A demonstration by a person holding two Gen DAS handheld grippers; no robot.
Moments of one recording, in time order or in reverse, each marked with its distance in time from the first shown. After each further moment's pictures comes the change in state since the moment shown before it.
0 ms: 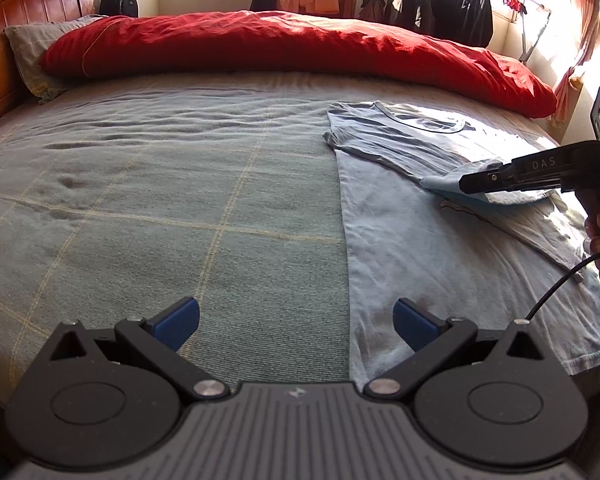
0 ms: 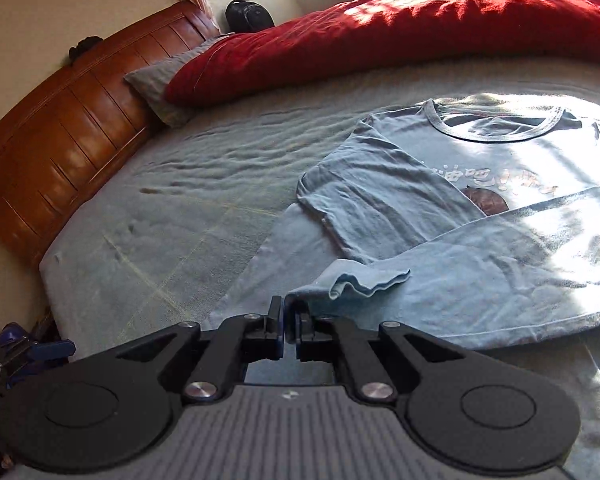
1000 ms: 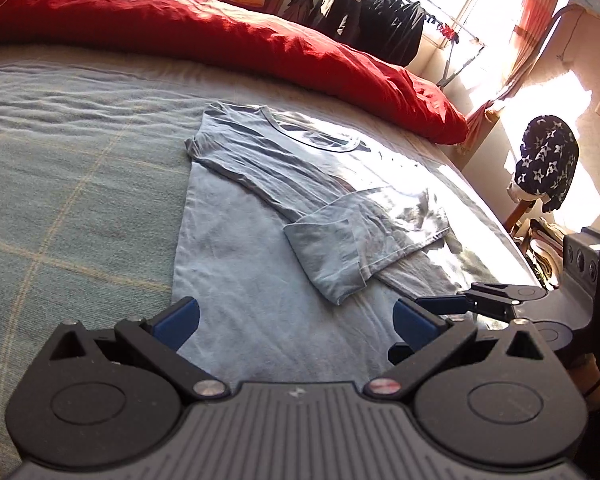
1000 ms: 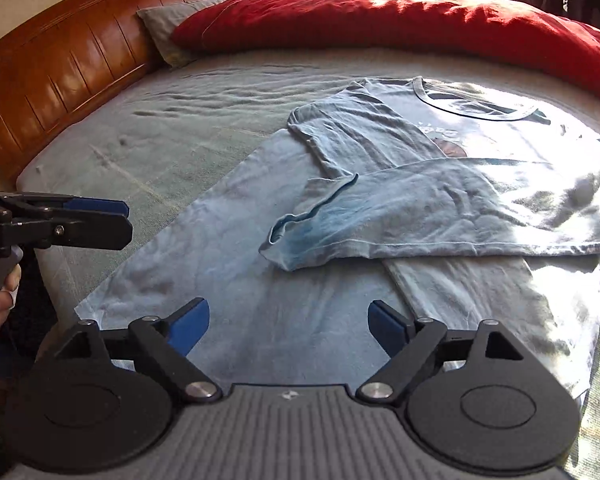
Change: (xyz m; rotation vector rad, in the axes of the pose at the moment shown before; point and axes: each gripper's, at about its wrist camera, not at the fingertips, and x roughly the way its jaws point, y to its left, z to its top) left arm 0.057 -0.058 0.048 -0.102 0.022 -0.412; right arm -0.052 -0.008 -0.068 -0.130 0.087 -0.134
